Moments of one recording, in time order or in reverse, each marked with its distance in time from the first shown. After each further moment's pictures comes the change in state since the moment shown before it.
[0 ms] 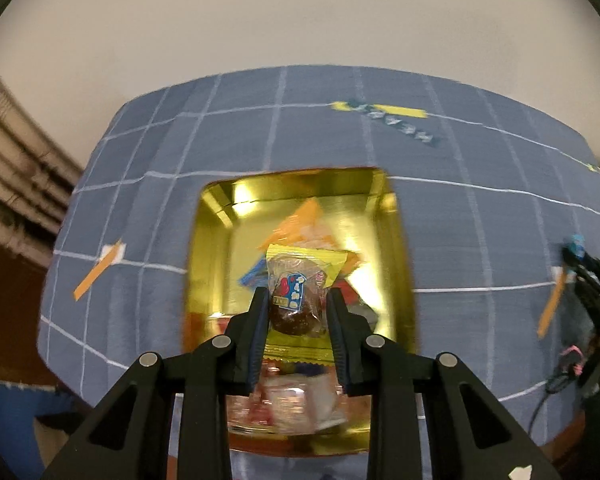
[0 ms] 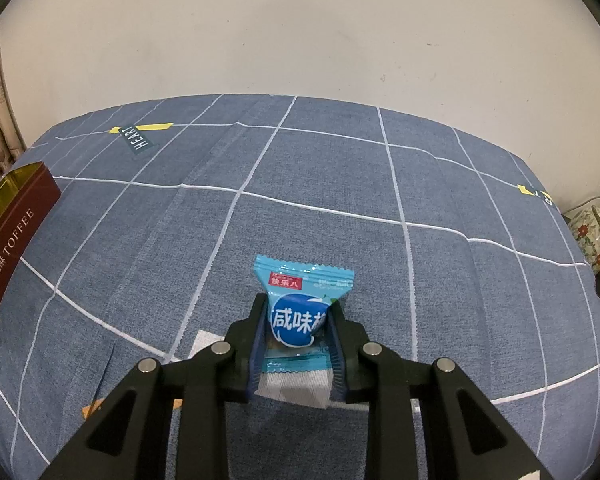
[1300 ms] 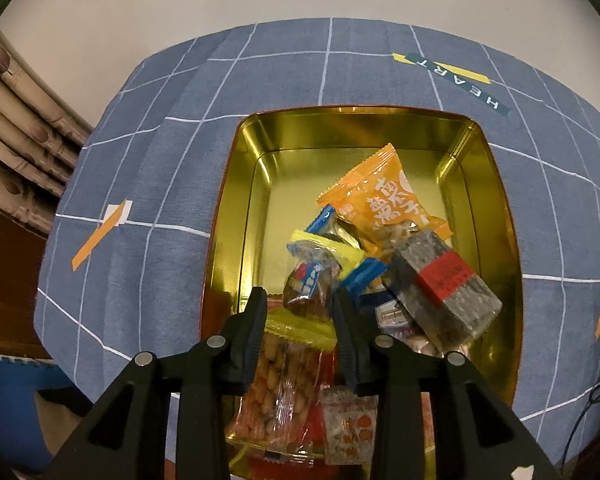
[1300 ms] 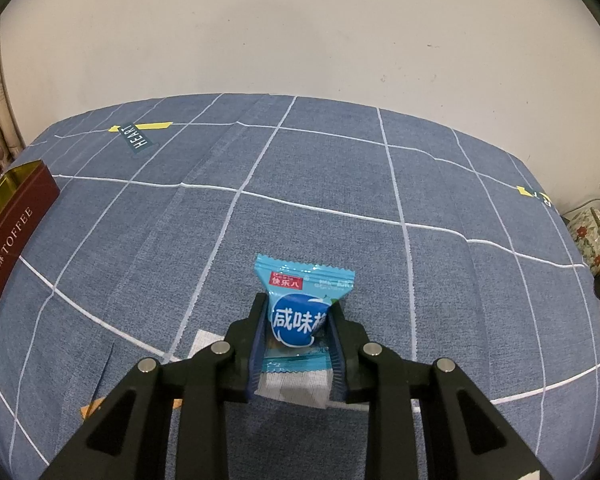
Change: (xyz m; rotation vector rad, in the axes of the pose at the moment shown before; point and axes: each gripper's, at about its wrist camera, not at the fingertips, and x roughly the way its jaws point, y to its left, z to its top) left arm 0.054 0.027 -0.018 -0.045 0.077 0.071; right arm -0.001 0.000 0.001 -0.005 0.001 0.001
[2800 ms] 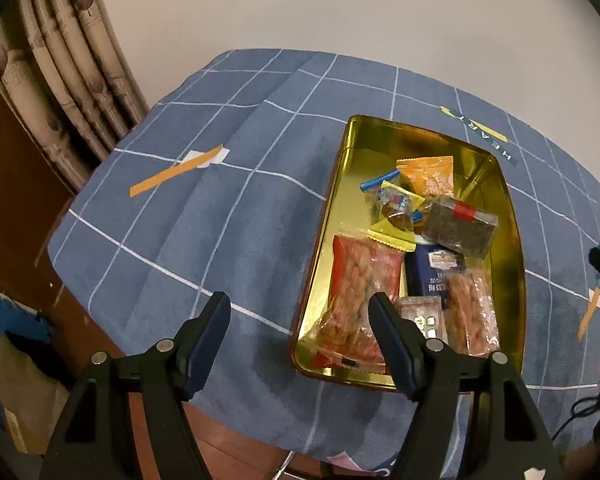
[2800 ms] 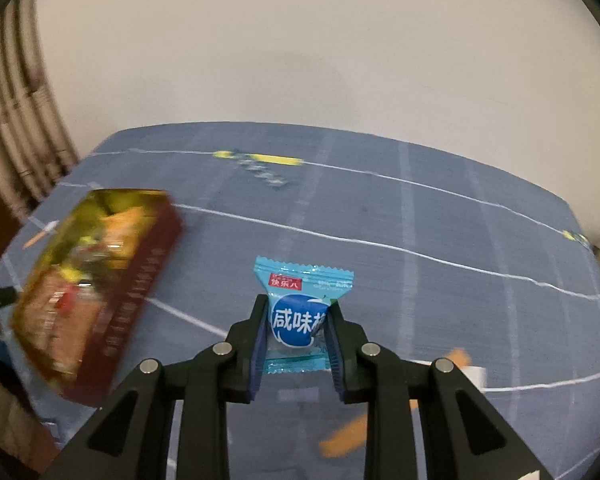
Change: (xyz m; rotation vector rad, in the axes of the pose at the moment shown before) left arm -0.046 0.068 -0.081 -0.237 -0.145 -0.024; right arm -0.060 0.142 0.045 -0.058 -0.016 0.160
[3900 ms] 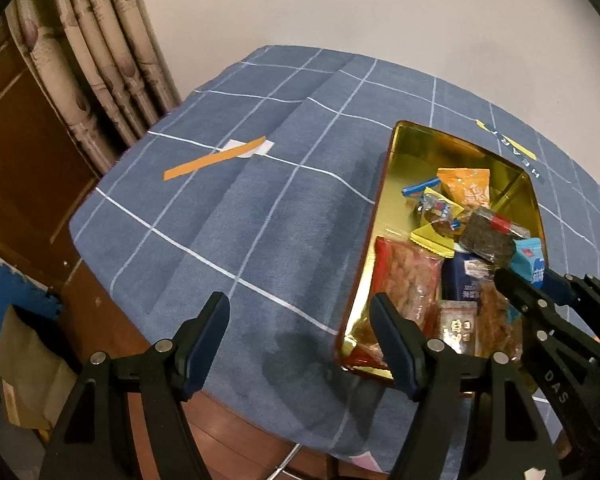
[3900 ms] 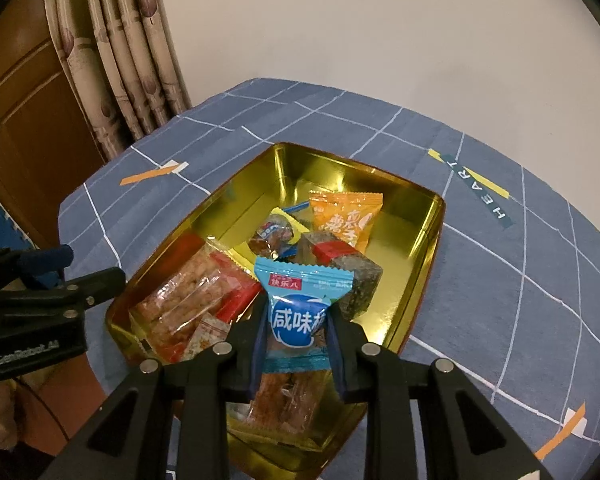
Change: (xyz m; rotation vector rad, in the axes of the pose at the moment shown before) left arm -0.002 0.022 -0.006 -0.082 -0.008 0.073; right arm 0.032 0.187 0.005 -0.260 0.087 0.233
